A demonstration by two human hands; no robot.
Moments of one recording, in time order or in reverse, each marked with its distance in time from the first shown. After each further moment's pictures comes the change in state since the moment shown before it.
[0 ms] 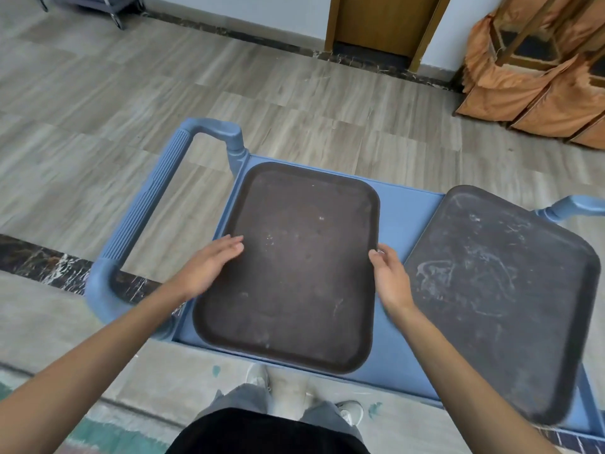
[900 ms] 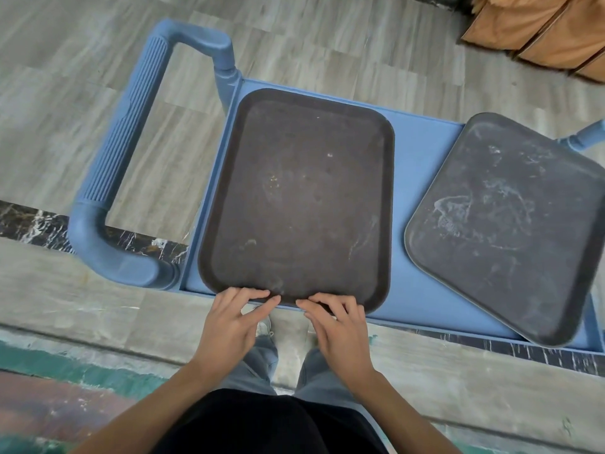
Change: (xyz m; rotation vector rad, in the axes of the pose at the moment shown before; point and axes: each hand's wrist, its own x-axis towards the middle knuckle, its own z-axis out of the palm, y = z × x) left_hand -0.125 -0.128 0.099 0.663 0.190 0.636; right_hand -0.171 0.114 0.094 -0.704 0.038 -0.783
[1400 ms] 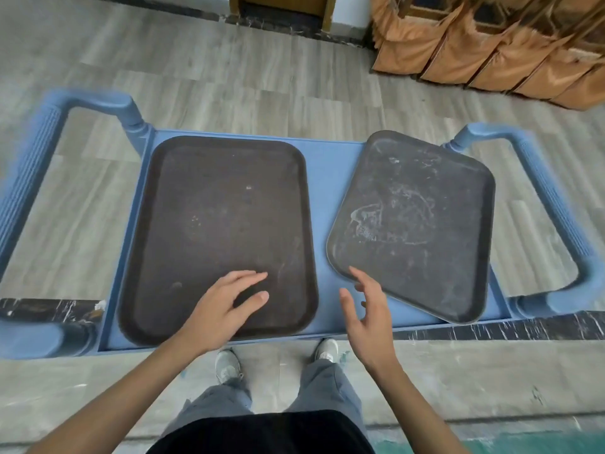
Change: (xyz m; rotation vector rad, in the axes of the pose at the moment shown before) left_hand 0.127 0.076 -0.018 -0.483 -0.384 -0.182; right_hand -0.001 0.091 -0.106 0.514 0.217 0.604
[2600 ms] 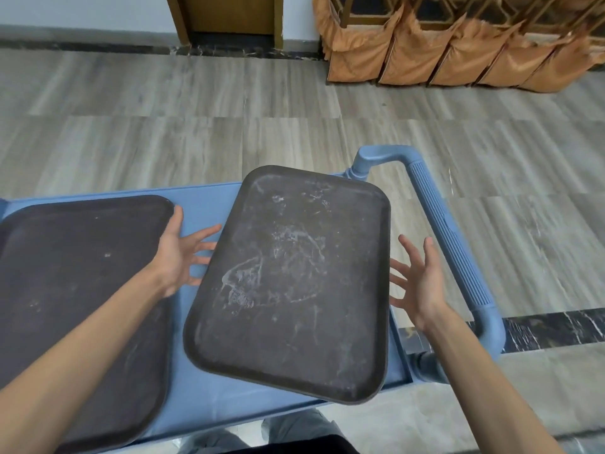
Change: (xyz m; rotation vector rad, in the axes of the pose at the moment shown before) left_hand 0.263 0.156 0.071 -0.725 0.013 -0.573; right_hand 0.231 0.126 -0.286 0.706 0.004 0.676
